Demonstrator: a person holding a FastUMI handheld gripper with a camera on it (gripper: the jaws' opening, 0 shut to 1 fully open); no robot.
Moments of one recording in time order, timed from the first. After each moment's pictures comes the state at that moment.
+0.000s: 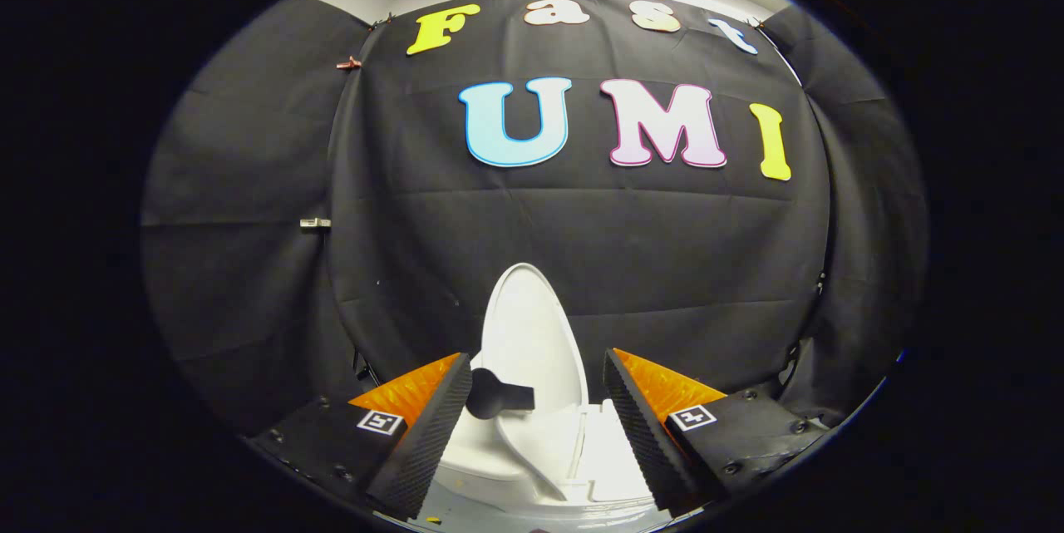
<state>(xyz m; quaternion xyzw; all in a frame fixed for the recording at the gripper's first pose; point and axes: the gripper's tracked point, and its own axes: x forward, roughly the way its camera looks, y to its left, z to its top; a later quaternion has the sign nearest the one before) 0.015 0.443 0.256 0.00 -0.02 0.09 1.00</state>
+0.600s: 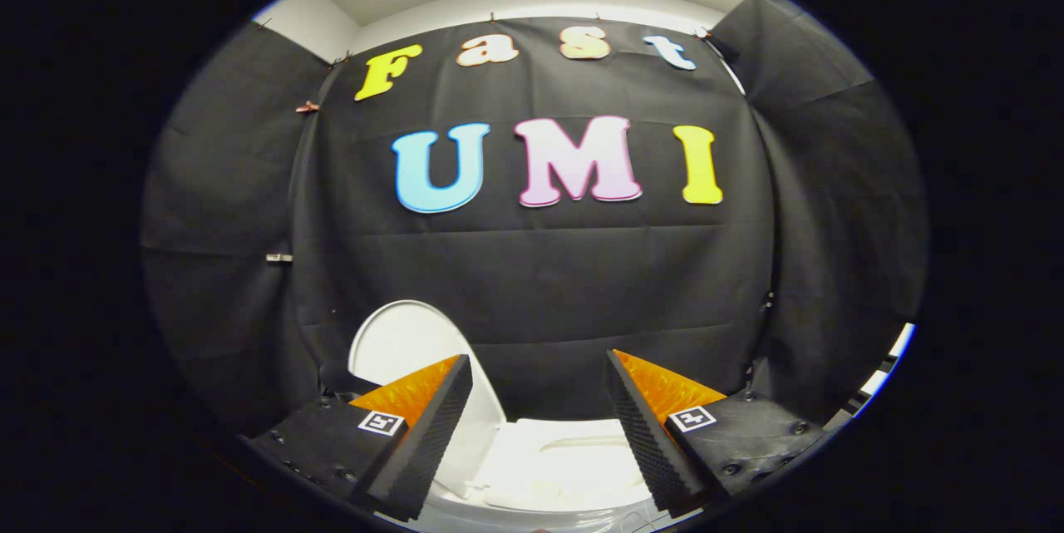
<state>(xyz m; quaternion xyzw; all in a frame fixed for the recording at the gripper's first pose) -0.018 0.224 0.301 0.03 -0.08 0.04 1.00</state>
